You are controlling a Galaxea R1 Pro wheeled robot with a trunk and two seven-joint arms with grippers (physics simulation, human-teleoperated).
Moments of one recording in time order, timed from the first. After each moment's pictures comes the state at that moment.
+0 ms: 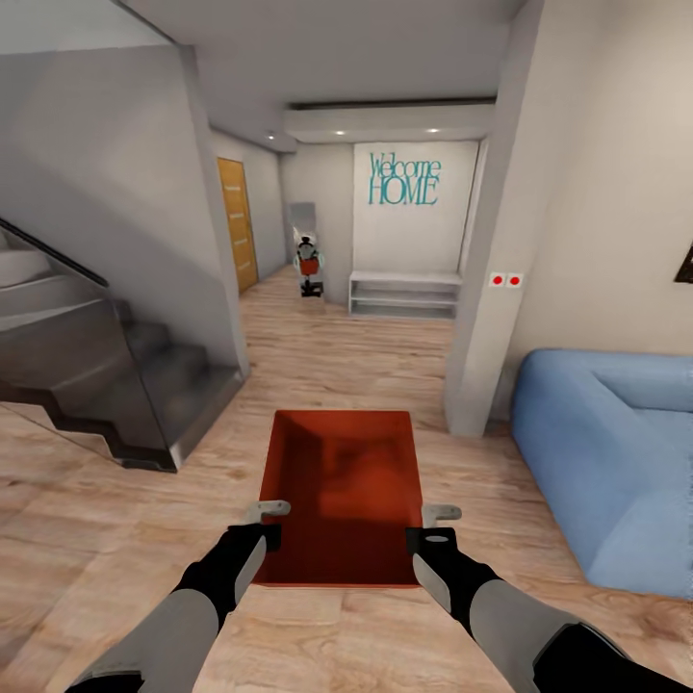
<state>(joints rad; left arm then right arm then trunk) -0.70 -0.14 0.10 -0.45 -0.06 0.39 0.20 -0.78 0.11 0.56 -0.21 -0.52 0.10 -0.38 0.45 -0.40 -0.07</state>
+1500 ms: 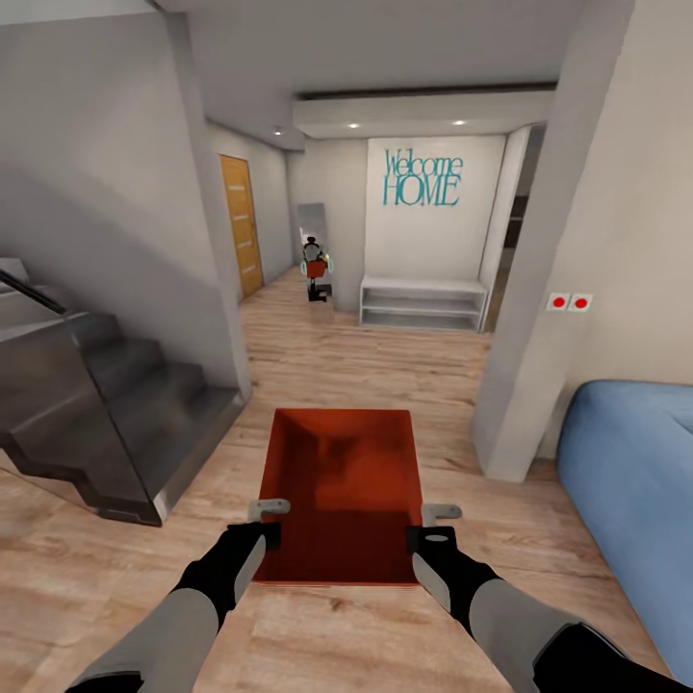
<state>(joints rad) -0.70 -0.14 0.10 -0.46 -0.07 0.39 0.19 -0.79 0.11 0.55 -0.21 -0.52 0.10 -0.38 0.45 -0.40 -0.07</state>
